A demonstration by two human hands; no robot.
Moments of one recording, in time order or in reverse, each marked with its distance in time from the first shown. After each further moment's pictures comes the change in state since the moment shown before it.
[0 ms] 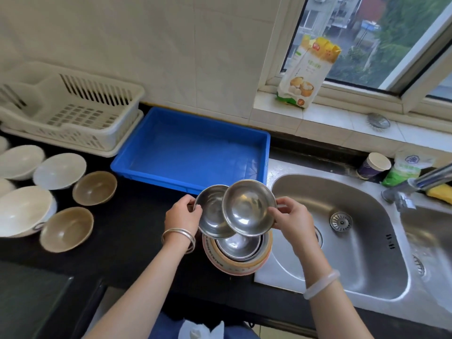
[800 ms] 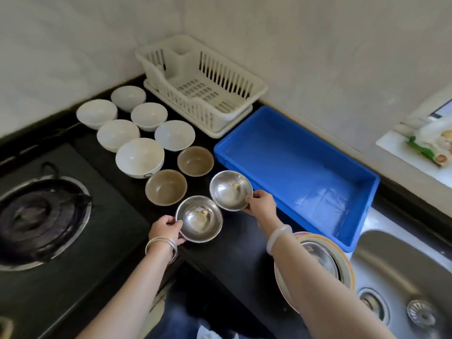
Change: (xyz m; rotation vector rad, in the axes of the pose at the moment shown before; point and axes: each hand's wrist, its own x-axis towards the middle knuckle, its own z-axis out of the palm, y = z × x) left_hand -0.002 -0.177 -0.114 -0.686 0.408 -0.702; right_hand 0.027 -0.049 0.267 0.034 -0.453 0.141
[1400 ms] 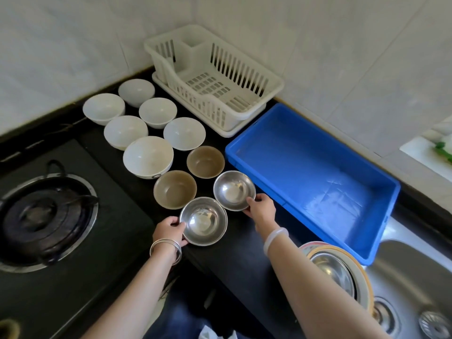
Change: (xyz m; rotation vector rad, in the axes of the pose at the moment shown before) left_hand 0.022 0.003 -0.005 0.016 0.025 -0.064; right_hand 0.026 0.014 0.033 0.009 0.044 0.067
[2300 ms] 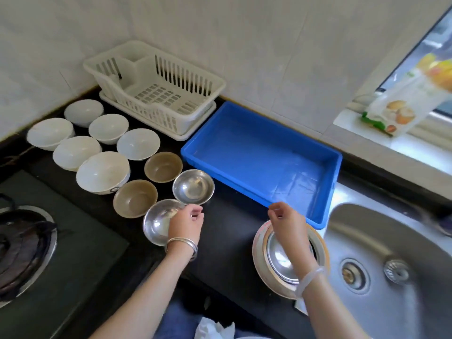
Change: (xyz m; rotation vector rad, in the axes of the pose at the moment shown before) left_hand -0.087 0.016 0.079 0.520 -0.171 0.621; right_hand -0.081 0.022 -0.156 -0.503 0.258 -0.325
